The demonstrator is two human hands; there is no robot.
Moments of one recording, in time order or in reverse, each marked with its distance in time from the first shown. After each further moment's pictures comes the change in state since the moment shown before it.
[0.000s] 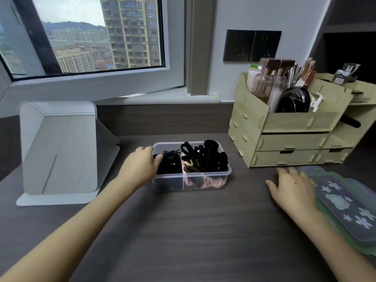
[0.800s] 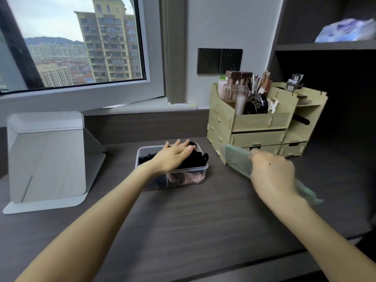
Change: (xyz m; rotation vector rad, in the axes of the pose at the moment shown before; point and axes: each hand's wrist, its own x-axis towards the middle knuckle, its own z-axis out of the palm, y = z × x) left_hand -0.002 0.084 0.005 -0.236 -0.351 0.474; right_hand -0.071 -0.016 -0.111 -0.034 0.111 -0.084
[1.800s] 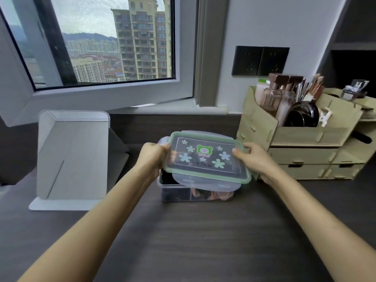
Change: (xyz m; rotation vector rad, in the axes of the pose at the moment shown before) left_hand -0.017 -0.047 -0.043 -1.046 0.670 -0.559; right_hand 0.122 -0.065 0.061 1.129 -0.355 0.058
